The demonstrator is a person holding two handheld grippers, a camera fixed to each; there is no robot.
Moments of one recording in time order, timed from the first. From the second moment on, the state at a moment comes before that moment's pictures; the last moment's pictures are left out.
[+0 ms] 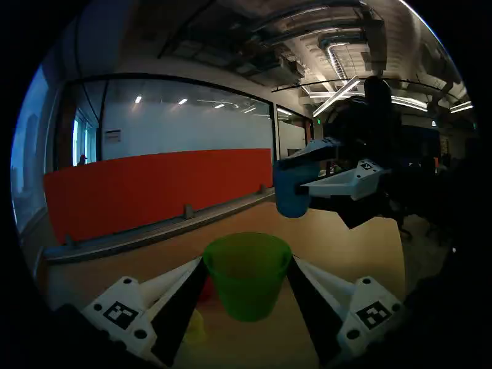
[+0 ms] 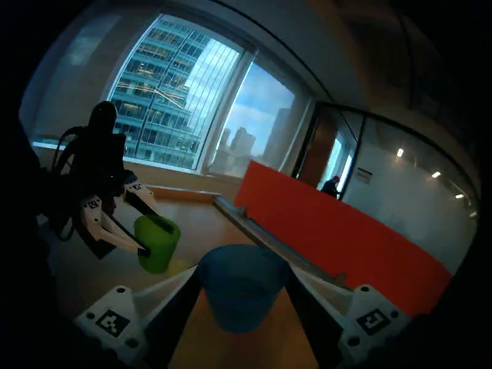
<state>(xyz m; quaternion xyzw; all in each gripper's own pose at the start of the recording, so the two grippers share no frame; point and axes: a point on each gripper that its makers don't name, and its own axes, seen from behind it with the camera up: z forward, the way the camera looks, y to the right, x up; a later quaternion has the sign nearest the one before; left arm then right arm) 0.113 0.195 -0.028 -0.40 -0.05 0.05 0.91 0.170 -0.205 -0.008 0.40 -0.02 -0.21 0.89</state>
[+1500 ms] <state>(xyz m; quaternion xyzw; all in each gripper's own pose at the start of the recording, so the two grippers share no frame) 0.101 0.211 -0.047 -0.43 -0.05 0.03 0.90 0.223 -0.268 0.026 0.39 0.10 -0.42 0.81</state>
